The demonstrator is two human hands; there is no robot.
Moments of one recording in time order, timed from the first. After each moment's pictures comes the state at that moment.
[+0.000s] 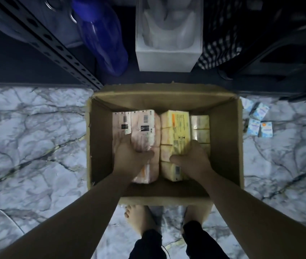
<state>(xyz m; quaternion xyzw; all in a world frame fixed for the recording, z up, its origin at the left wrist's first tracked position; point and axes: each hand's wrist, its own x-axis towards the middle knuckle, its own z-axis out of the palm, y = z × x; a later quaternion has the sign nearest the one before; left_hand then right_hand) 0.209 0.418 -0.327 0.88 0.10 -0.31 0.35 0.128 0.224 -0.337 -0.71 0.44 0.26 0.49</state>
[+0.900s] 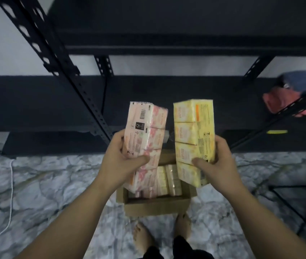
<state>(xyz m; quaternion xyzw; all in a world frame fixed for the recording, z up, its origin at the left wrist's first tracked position) 0.214 0.450 0.238 0.77 -0.07 -0.23 0.59 0.082 0.206 0.223 -0.76 0.30 -0.07 0.57</state>
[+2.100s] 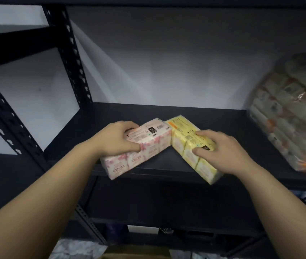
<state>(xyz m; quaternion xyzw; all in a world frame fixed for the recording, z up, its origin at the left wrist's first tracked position) 0.449 0.264 0.475 0.91 -0.30 -0.11 0.26 0.292 -0.030 0.460 -0.95 0.16 -0.06 0.26</state>
